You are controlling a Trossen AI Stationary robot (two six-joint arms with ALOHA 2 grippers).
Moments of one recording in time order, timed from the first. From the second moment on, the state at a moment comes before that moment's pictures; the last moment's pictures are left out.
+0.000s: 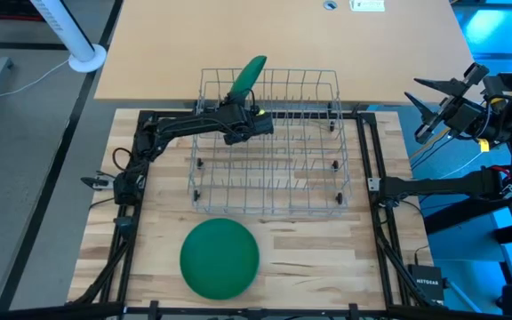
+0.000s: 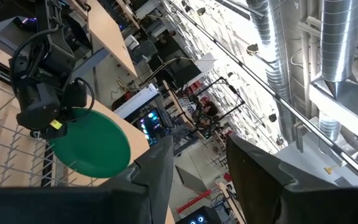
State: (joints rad) left arm 0.31 2.13 1.99 -1.32 -1.25 -1.17; right arm -0.19 0.70 1.64 -0.83 0.31 -0.98
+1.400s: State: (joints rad) left arm 0.31 2.13 2.13 -1.32 -1.21 -1.08; right arm -0.19 0.70 1.64 -0.83 0.31 -0.98
